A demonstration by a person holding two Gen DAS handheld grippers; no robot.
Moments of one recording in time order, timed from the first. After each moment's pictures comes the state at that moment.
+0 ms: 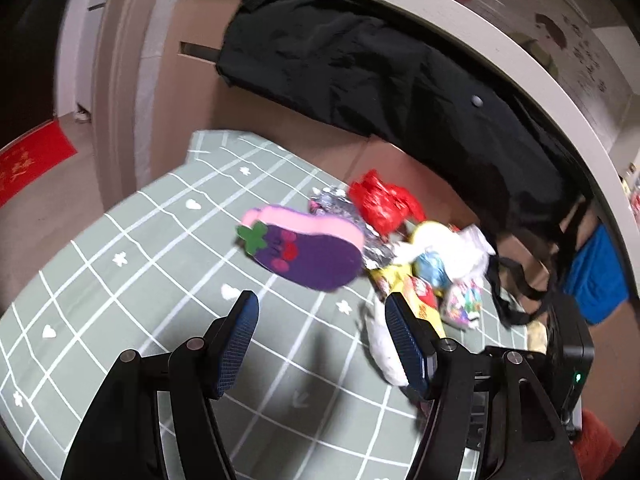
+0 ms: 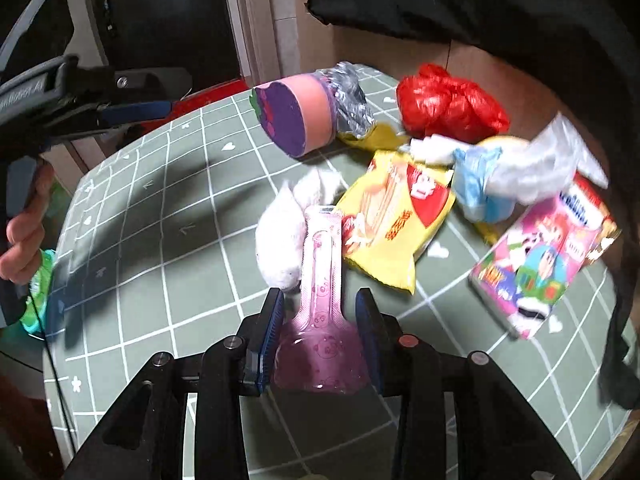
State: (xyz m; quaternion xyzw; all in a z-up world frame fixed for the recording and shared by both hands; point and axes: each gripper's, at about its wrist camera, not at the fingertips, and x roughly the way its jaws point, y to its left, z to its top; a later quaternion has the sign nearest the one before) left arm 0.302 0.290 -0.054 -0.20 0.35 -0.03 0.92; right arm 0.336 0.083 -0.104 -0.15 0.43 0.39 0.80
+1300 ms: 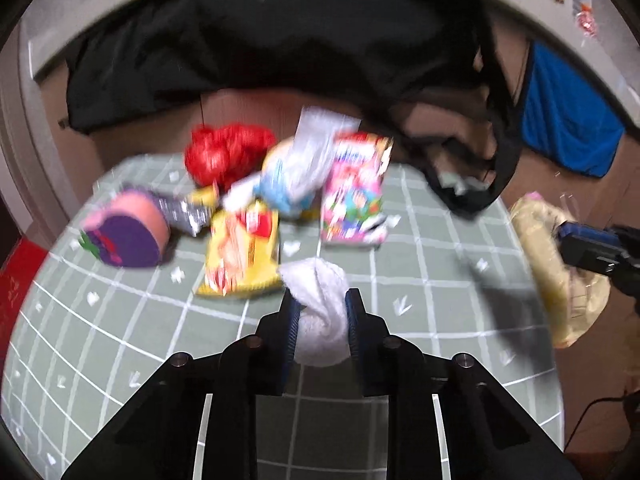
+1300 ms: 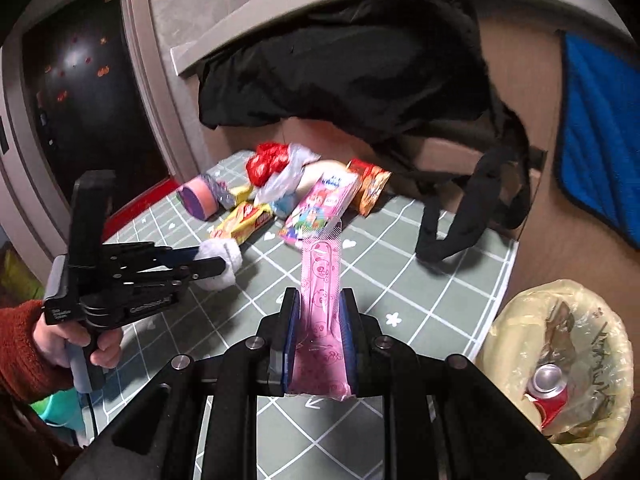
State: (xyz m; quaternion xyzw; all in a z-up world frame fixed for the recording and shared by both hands) left arm 0.299 0.104 -0.066 0.02 0.36 -0.10 0.93; right arm 0.269 -0.108 -0.026 -0.01 0.35 0.26 0.90
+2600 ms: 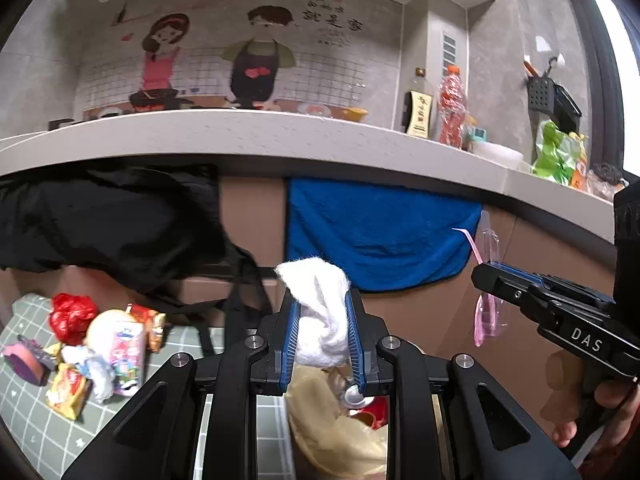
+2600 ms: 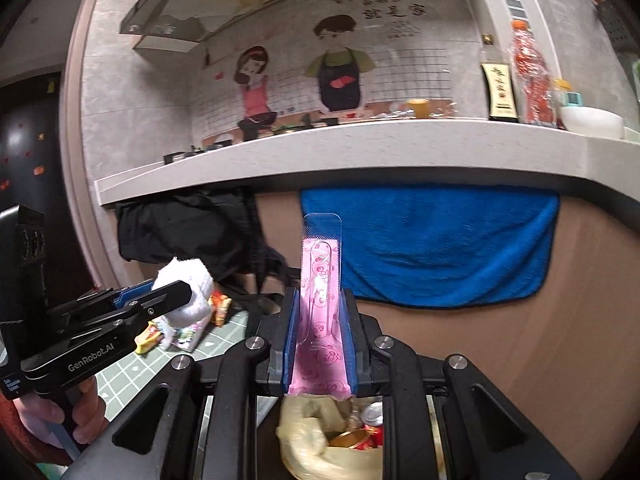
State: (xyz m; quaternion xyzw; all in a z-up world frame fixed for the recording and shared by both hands) left arm 0.243 -0.117 0.065 -0.01 0.18 -0.26 0.95; right arm 0.191 -0.308 0.081 0.05 0.18 0.08 0.98
